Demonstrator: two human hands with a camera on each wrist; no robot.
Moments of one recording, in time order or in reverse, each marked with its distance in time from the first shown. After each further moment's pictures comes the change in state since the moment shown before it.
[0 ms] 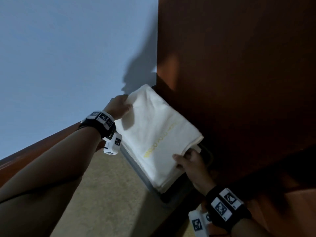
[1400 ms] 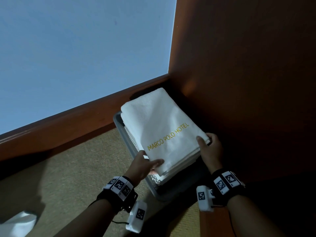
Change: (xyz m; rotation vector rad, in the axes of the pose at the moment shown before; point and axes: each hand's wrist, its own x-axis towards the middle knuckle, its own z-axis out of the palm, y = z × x) left_hand -0.172 0.017 0.188 -1.075 -0.151 -0.587; right_hand 0.087 -0.001 -0.057 -0.436 0.236 -0.190
